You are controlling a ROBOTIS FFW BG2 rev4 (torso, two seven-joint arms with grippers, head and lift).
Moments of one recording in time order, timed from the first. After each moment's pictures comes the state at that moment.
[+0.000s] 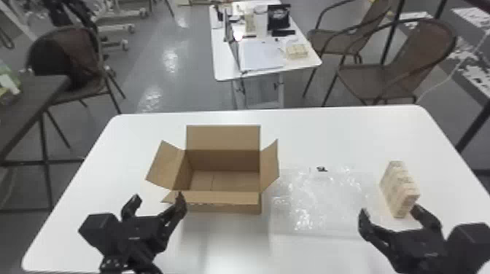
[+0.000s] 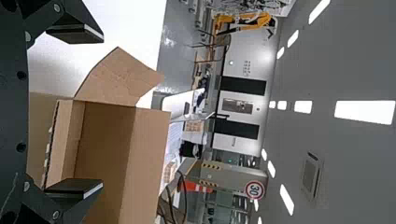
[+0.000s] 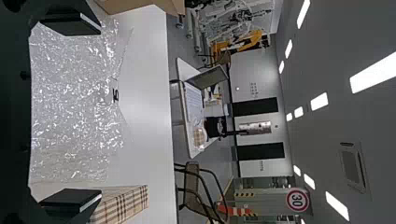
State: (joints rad) left arm 0.46 0.02 0.13 -1.83 0.20 -0.13 -0.10; right arm 0.44 -0.04 0.00 -1.82 -0.12 -0.05 0.23
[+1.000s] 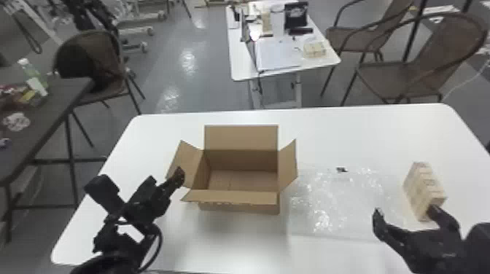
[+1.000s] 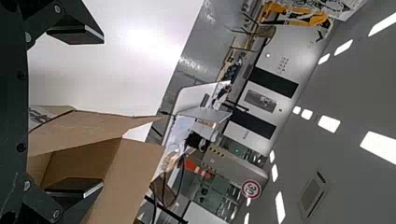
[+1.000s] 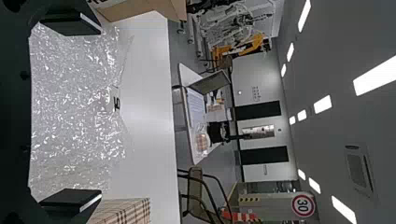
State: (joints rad) left arm 0.17 0.03 0.35 -1.63 0.44 0.17 -0.37; right arm 0.41 -0.04 0.03 -1.80 -0.13 -0.04 0.23
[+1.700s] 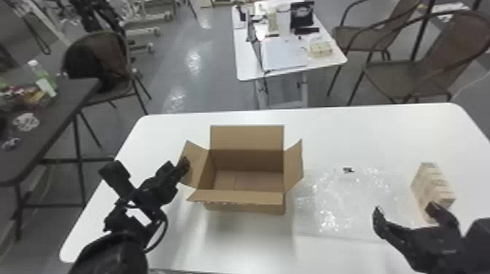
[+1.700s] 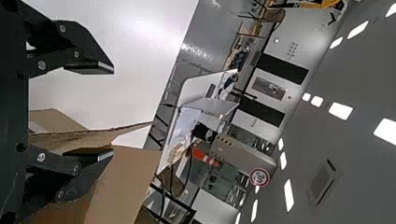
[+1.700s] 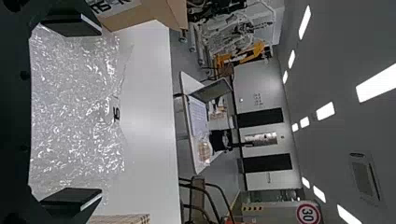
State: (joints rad) left arm 0.04 0.08 0.36 -1.48 0.40 0.20 -0.45; right arm 0.38 -0.04 0.04 -1.78 -0.13 -0.02 0.25
